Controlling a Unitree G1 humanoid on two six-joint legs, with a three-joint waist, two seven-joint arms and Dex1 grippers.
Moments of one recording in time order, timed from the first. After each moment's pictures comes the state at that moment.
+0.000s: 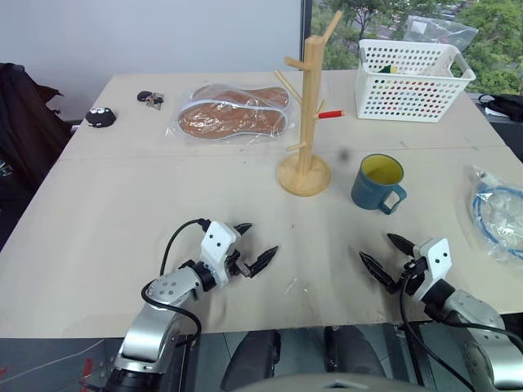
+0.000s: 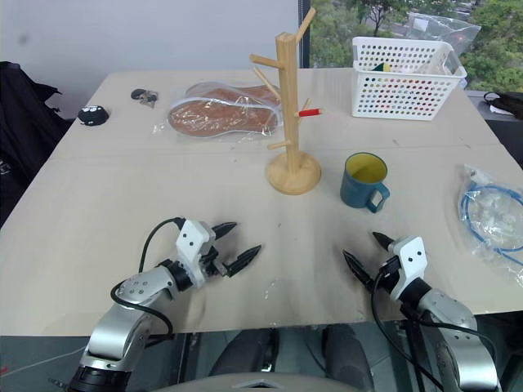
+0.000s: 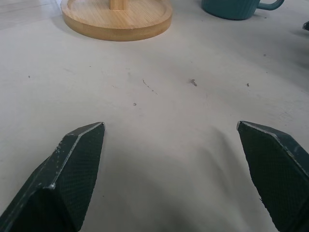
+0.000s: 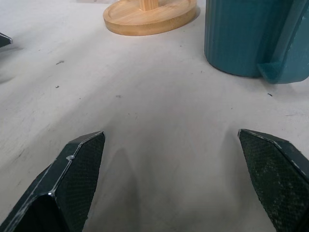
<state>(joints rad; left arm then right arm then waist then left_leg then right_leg) 0.11 0.43 -0.05 -0.32 -0.27 0.26 -0.65 0.29 -0.39 -0.08 -0.34 0.36 0.19 0.60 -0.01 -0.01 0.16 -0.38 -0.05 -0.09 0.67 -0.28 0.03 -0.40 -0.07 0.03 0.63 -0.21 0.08</state>
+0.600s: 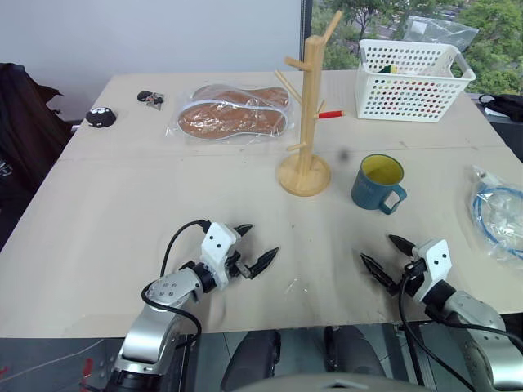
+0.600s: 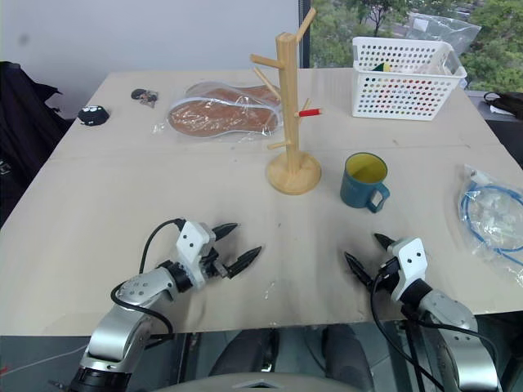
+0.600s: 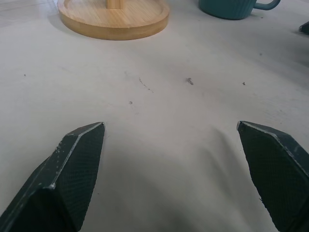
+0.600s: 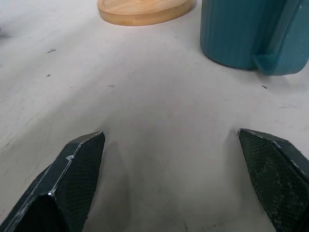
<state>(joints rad) 0.12 0.43 -0.05 -0.32 -0.27 0.25 -0.66 0.29 -0.39 -0.08 -0.34 0.32 0.18 0.58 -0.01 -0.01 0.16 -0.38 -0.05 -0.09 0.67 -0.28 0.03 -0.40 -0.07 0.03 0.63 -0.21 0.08</state>
